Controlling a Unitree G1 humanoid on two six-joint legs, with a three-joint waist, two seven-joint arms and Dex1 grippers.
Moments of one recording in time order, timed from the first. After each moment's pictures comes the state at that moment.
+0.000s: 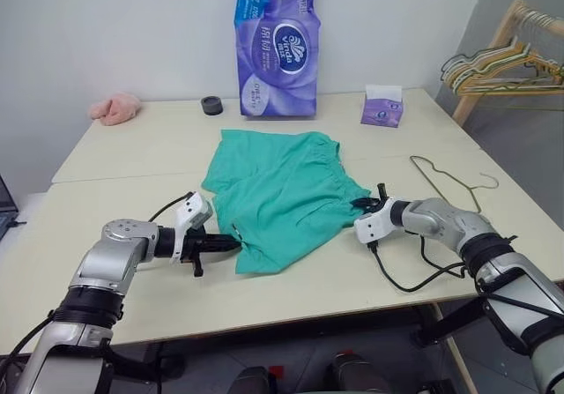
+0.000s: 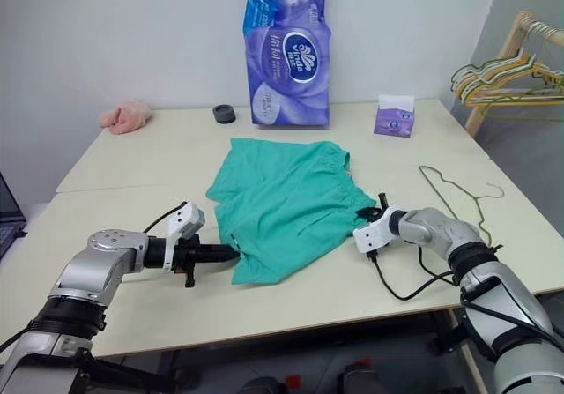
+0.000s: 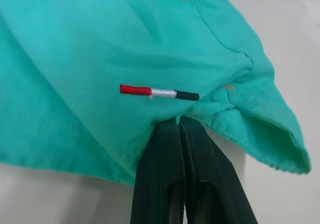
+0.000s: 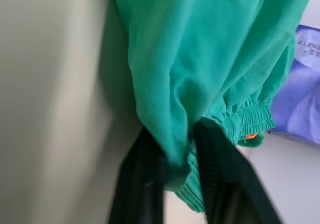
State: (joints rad) left arm -0.39 0.76 -0.12 0.31 -0.24 0.41 -1.31; right arm -0.81 -0.62 0.57 0.86 -0.77 -0.69 0.34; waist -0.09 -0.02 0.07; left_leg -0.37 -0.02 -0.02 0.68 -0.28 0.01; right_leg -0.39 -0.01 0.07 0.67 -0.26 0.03
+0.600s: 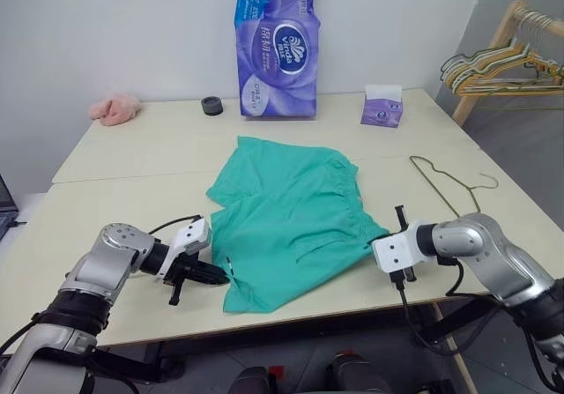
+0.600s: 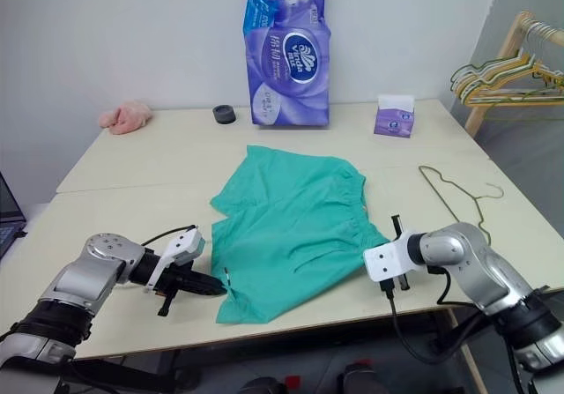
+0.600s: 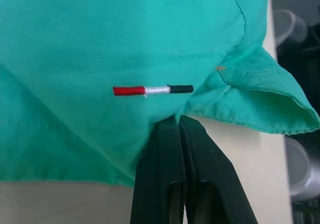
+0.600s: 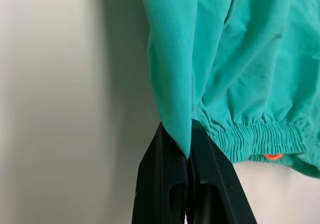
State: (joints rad) left arm -0.34 0.85 -0.21 0.27 -0.19 0.33 -1.56; right arm -0.31 -0.88 0.36 -0.24 -0.29 0.00 1.09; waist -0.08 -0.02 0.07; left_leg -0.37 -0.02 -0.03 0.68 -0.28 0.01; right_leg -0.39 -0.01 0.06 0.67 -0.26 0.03
